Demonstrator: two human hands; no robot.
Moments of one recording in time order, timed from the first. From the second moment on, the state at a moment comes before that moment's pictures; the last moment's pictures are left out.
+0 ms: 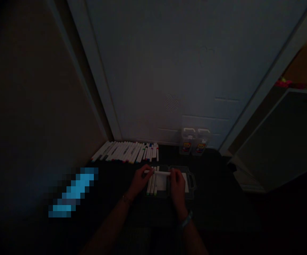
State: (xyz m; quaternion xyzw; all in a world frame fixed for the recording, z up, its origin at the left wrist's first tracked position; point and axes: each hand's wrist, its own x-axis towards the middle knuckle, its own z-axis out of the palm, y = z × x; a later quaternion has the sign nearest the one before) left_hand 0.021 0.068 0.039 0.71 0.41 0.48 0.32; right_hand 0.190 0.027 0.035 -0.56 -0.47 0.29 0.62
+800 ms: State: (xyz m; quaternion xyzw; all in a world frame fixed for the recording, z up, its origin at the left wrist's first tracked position) left_hand 0.020 0.072 0.032 0.71 0.41 0.47 0.32; right_hand 0.189 0.028 0.030 -0.53 -0.50 0.28 0.62
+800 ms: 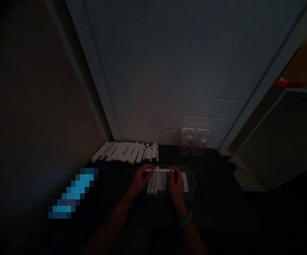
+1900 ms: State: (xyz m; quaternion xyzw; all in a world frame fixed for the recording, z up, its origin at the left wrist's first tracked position) left_hand 0.021 0.074 0.028 0.72 0.51 0.43 0.17; right_hand 0.179 0.025 0.028 -0.54 -0.61 0.18 0.56
